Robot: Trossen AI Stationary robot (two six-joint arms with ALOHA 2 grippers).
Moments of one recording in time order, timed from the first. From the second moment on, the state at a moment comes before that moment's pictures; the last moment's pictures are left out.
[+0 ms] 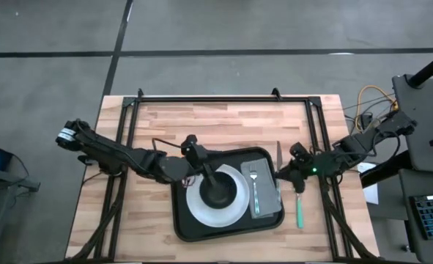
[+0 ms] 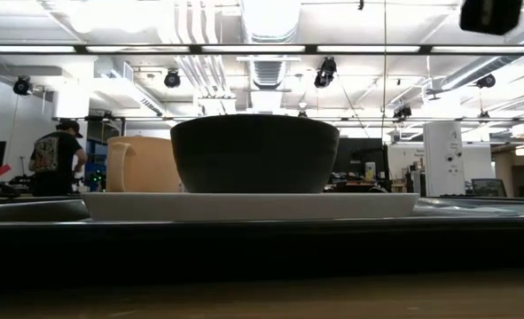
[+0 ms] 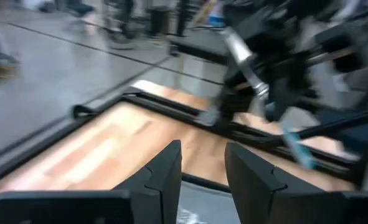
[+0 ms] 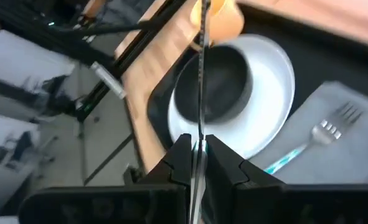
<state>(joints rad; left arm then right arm) -0.34 1.46 1.25 -0.03 -0.71 -0.33 0.49 0.87 0.87 -0.57 0.31 1.12</state>
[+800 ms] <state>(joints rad) -0.35 1.39 1.25 -0.03 -0.56 -0.31 0.35 0.88 0.15 0.33 -0.09 1.41</state>
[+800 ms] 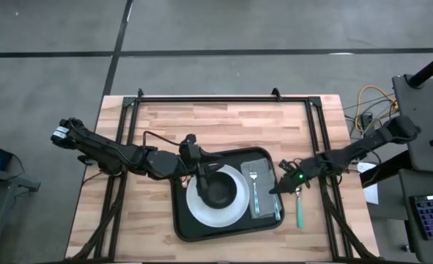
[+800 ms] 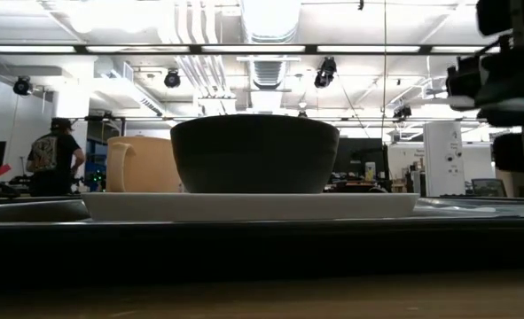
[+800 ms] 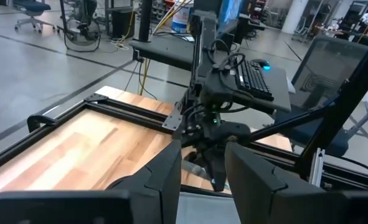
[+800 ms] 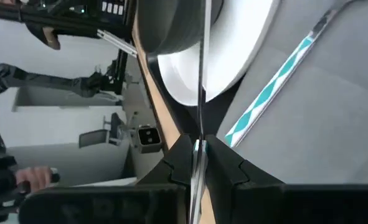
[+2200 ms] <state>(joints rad) -0.35 1.38 1.25 -0.07 -0.47 -0.32 0.10 1.37 0.25 0.48 -0.32 1.41</state>
